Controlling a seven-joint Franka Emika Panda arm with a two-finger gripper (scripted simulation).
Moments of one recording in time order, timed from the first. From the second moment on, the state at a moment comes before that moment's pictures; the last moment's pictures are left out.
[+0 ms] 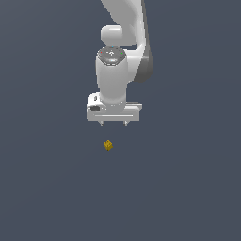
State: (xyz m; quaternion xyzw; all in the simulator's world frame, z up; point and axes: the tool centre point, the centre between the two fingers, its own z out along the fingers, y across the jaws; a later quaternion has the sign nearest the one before) arm -0.010 -0.028 0.189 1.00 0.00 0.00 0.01
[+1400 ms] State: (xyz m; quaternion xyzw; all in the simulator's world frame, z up) arm 0.002 -0.055 0.109 0.97 0.24 0.00 0.01
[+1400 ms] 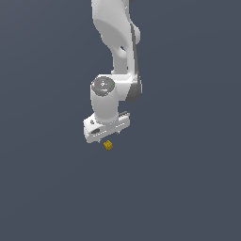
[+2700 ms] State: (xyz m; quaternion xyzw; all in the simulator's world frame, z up) arm 0.004 -0.065 0.056 0.94 0.35 0.00 0.00
